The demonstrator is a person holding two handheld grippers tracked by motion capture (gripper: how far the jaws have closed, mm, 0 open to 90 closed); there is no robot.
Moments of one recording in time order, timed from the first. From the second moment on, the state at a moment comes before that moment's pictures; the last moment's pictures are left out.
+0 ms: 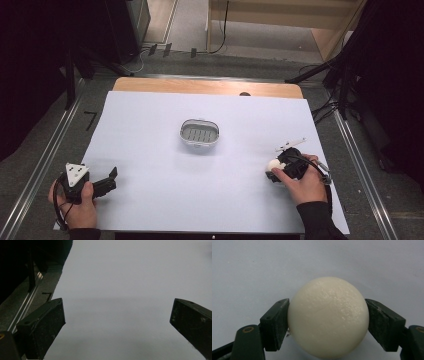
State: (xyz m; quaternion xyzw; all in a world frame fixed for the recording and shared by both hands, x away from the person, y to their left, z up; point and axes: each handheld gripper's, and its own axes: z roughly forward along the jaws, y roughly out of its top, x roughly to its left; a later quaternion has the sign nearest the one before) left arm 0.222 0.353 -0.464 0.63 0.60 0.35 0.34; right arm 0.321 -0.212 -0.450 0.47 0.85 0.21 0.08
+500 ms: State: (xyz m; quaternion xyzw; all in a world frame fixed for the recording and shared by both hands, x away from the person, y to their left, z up) left arm 0.222 0.353 -0.464 0.63 0.60 0.35 0.34; right arm 0.324 -0.207 -0.445 0.46 0.86 0.22 0.09
